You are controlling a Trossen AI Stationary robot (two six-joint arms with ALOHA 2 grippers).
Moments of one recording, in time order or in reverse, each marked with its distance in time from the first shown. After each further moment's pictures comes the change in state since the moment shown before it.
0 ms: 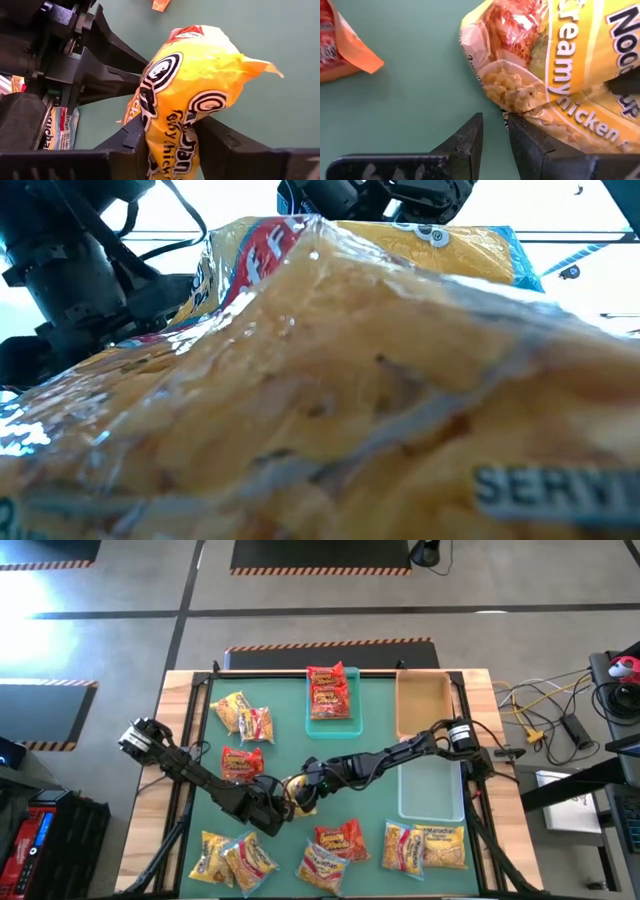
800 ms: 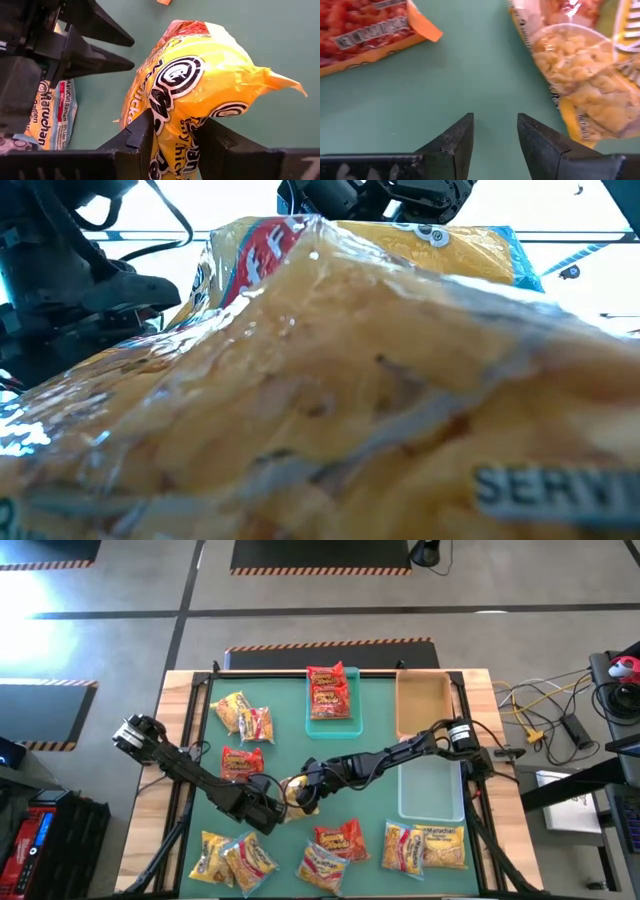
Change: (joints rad) left arm -0.005 -0.057 0.008 -0.181 0.140 0.002; right arm -0.002 0.000 0.000 -0.009 -0.024 -0.045
